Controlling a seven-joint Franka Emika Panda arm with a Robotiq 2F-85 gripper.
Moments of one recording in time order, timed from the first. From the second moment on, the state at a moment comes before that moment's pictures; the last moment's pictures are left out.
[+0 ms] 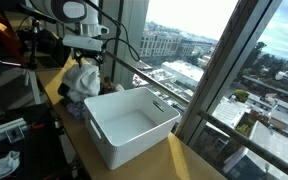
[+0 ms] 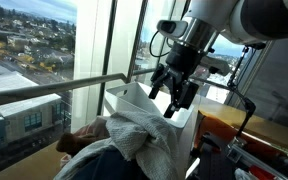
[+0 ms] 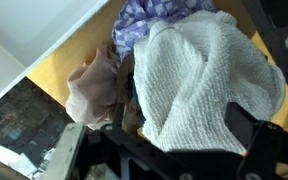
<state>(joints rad) 0.16 0.02 0.21 -2.32 0.06 2.52 -0.66</state>
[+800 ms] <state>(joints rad) 0.21 0.28 0.28 -2.23 0.06 2.61 -0.61</state>
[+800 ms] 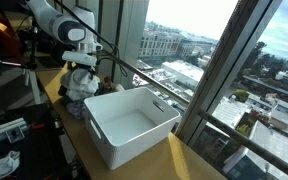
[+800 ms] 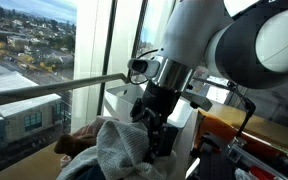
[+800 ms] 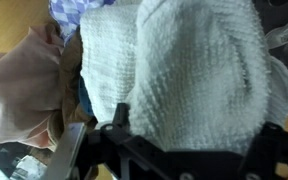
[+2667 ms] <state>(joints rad) -0.04 -0.09 0.01 -2.33 0.25 2.55 -0.85</state>
